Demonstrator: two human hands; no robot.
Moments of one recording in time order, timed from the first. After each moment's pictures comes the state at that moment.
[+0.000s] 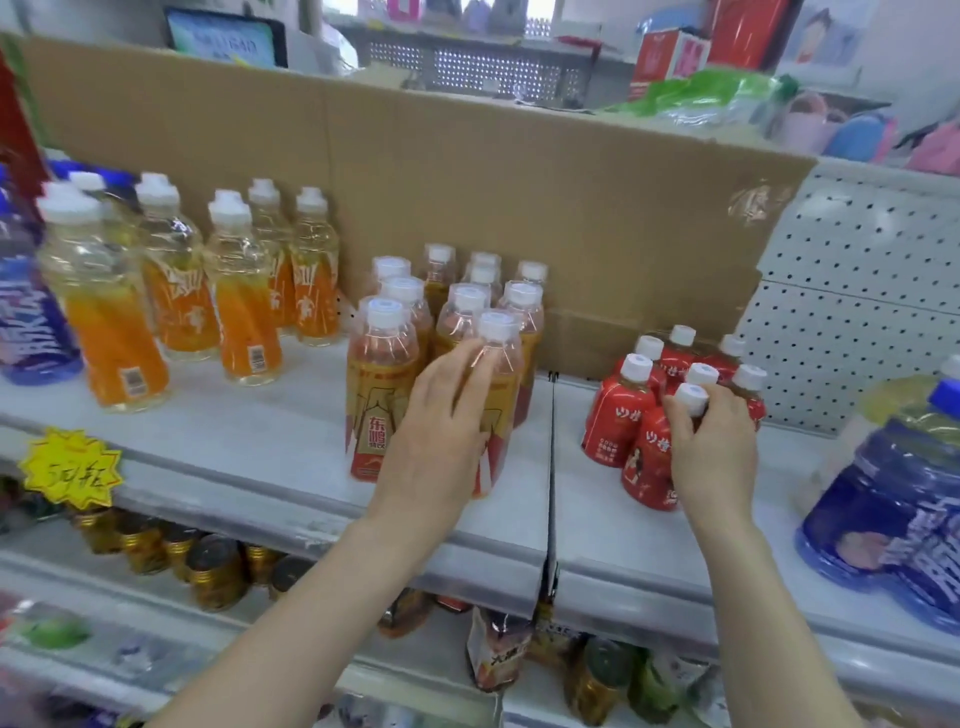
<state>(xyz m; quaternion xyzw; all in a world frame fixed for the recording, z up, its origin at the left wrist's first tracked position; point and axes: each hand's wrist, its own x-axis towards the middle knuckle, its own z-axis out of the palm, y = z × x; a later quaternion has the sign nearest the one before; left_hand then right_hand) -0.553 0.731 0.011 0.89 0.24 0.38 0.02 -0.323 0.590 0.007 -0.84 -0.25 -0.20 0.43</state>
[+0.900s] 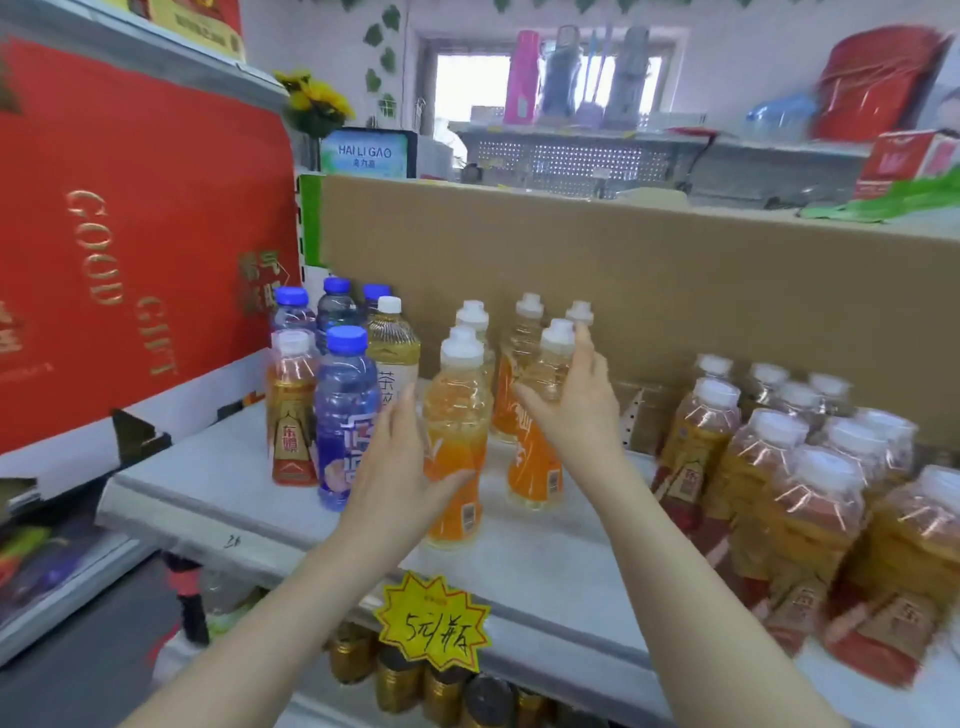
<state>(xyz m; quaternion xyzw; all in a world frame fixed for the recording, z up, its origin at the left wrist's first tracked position) -0.800 1.045 0.030 0.82 0.35 0.38 0.23 -0.617 0.978 0.078 -0.77 -0.46 -0.10 0.44</state>
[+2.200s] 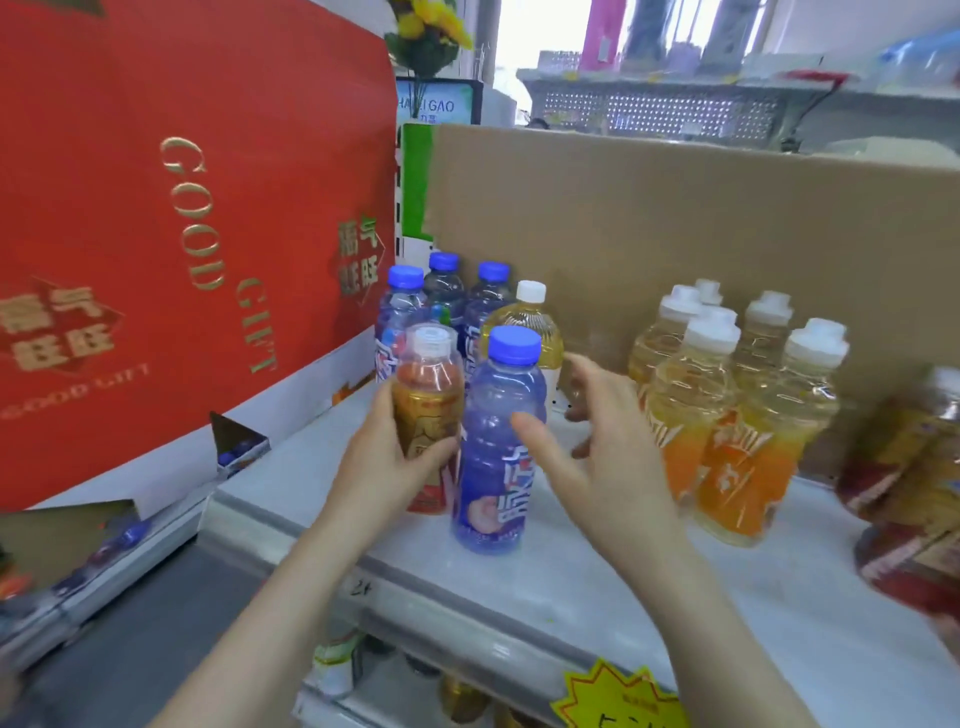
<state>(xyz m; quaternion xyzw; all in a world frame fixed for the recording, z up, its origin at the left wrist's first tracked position) -0.888 1.214 0.002 0.75 0.36 0.44 0.35 -0.727 1.079 0.042 -0.68 -0.56 -0.10 0.47</state>
